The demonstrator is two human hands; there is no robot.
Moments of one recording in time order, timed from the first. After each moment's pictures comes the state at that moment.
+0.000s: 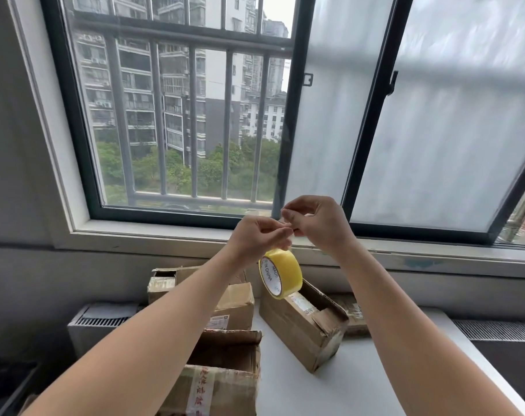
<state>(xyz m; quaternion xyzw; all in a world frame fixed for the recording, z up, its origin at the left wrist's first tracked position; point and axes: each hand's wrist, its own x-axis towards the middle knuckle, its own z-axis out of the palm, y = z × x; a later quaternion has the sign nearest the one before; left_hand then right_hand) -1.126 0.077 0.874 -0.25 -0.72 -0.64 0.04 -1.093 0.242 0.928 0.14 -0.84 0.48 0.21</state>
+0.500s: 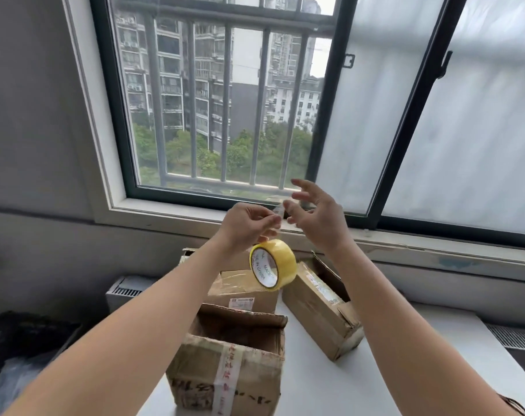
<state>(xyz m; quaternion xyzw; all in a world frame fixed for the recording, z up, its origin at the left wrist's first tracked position) -1.120 0.004 0.868 -0.15 -0.74 -0.65 0.04 -1.103 0.183 0.901 0.15 -0.84 0.47 0.22</state>
